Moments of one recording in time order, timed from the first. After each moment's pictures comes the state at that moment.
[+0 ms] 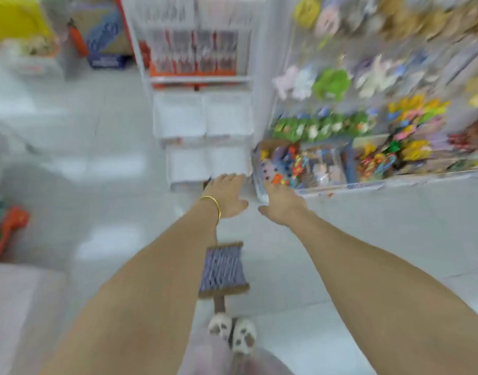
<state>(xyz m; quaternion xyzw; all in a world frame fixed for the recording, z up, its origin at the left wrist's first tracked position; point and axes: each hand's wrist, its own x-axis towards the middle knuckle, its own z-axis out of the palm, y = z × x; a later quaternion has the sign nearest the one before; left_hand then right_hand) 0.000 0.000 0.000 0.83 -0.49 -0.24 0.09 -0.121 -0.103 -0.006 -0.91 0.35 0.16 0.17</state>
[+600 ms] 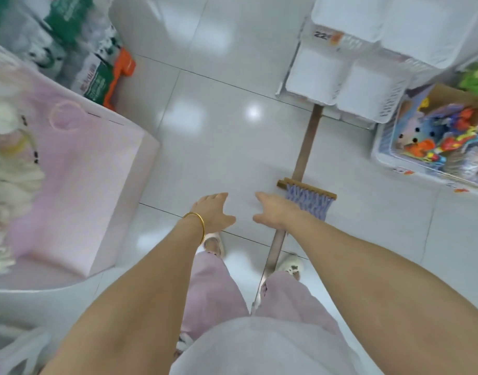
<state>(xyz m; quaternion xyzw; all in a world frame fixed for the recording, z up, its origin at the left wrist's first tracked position) 0.109 0.355 -0.174 0.86 -0.13 -0.48 0.11 0.064 0.181 -0.177 -0.86 0.08 0.47 0.18</state>
